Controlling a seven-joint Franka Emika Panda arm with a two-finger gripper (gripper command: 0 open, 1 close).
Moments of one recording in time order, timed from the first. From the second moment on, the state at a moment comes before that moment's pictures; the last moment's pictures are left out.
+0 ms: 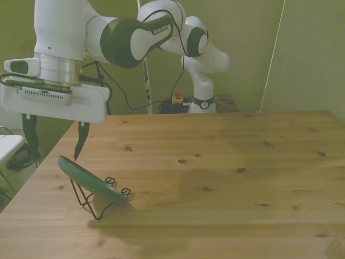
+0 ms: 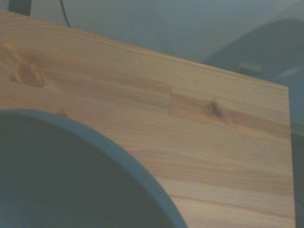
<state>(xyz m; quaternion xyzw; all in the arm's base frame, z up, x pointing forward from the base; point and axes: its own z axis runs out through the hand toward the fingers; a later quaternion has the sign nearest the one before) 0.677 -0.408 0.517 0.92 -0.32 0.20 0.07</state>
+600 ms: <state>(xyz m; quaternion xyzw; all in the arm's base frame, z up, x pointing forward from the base) 0.684 -0.417 0.499 0.93 -0.29 0.20 0.08</state>
